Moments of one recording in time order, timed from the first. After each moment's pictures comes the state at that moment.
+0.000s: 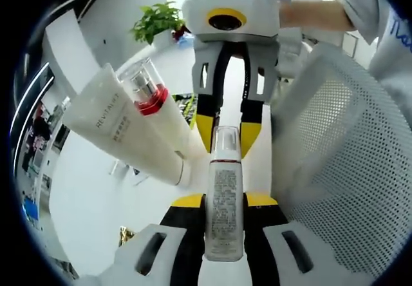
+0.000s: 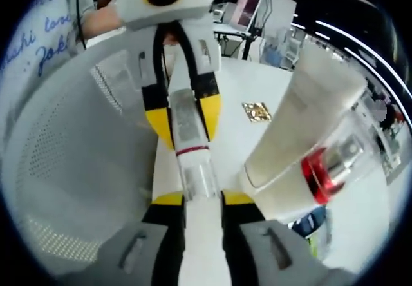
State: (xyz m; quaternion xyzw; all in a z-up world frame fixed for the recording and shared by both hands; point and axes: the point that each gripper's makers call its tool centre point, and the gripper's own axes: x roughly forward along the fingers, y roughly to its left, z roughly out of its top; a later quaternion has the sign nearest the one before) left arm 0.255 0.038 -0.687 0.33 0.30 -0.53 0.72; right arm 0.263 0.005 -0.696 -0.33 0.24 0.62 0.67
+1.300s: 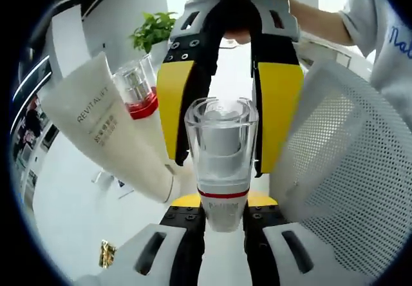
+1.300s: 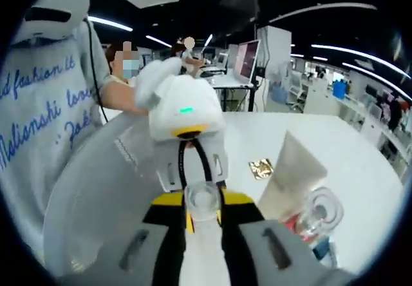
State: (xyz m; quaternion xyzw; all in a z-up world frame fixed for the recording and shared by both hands) left arm 0.257 0.013 -0.696 0.26 0.28 -0.57 0.73; right arm 0.253 0.044 -0.614 -0.18 0.16 0.68 0.69
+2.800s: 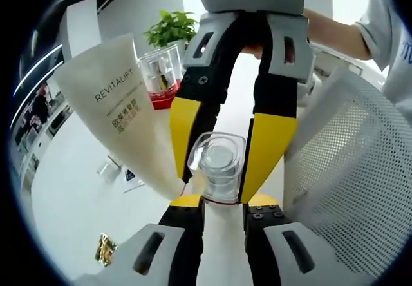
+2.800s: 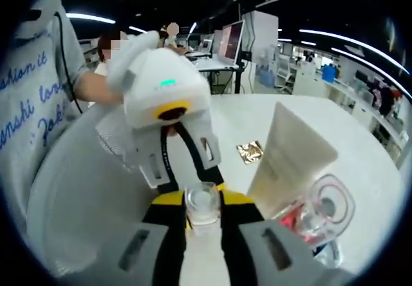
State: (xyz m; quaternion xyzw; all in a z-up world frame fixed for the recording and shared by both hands) left arm 0.276 0.016 -0.701 0.23 0.28 -0.54 0.76; right arm 0.278 0.048 -0.647 -0.20 0.21 0.64 0.71
